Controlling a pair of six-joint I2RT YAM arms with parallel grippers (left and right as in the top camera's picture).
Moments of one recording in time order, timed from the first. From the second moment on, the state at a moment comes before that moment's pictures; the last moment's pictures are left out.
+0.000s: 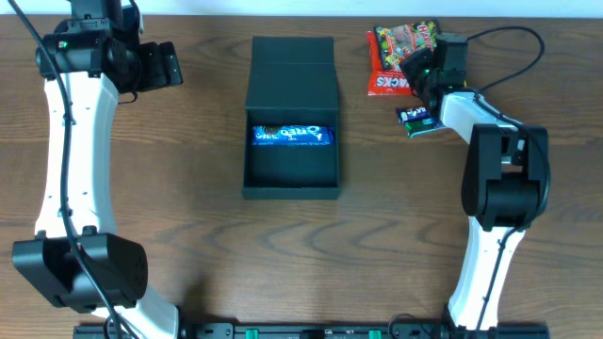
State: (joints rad) left arm 0.08 1.80 1.88 -1.13 0.05 -0.15; right arm 0.00 2.31 1.54 0.11 -0.16 0.98
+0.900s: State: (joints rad) left arm 0.08 1.80 1.88 -1.10 0.02 -0.15; right arm 0.03 1.81 1.55 -0.38 -0.50 0.66
